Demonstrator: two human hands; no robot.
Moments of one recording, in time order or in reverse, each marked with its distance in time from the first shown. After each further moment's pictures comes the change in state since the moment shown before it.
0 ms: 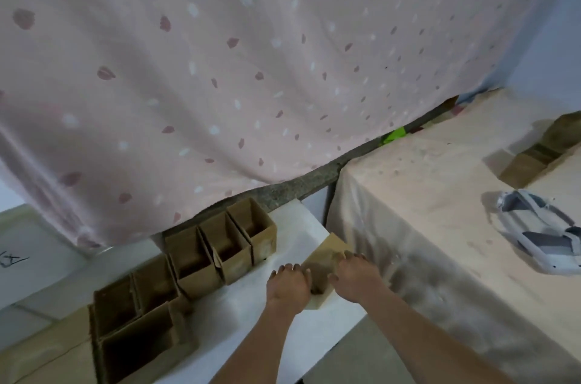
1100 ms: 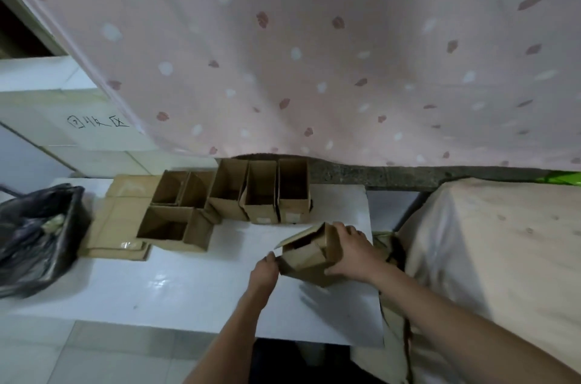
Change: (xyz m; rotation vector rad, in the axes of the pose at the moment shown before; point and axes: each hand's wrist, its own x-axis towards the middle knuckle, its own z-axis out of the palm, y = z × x) left_hand 0.031 0.016 0.052 -1.103 0.250 -1.141; right_hand 0.174 0.037 -0.016 0.150 -0.308 -0.716
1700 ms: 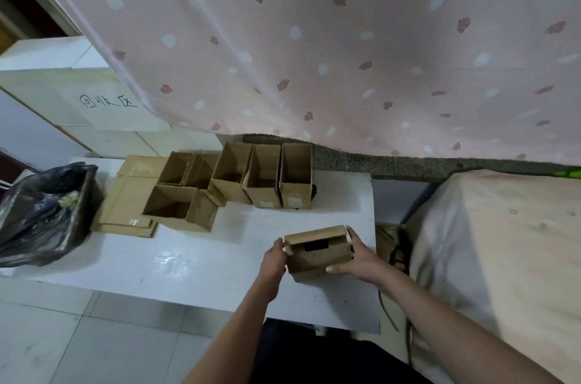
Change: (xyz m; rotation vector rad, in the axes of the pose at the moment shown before) left_hand -0.014 -0.008 0.033 -0.435 -0.094 -0.088; right_hand -0.014 0.049 0.040 0.688 -0.266 0.192
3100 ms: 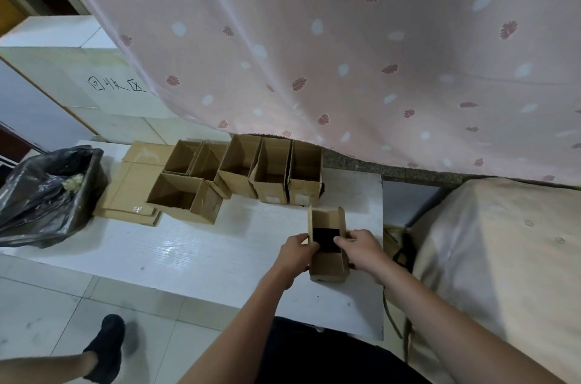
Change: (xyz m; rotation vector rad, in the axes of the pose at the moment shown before) left_hand -0.014 0.021 0.021 0.289 -0.132 0.208; right_hand 0.006 -0.042 0.013 -0.033 0.265 0.000
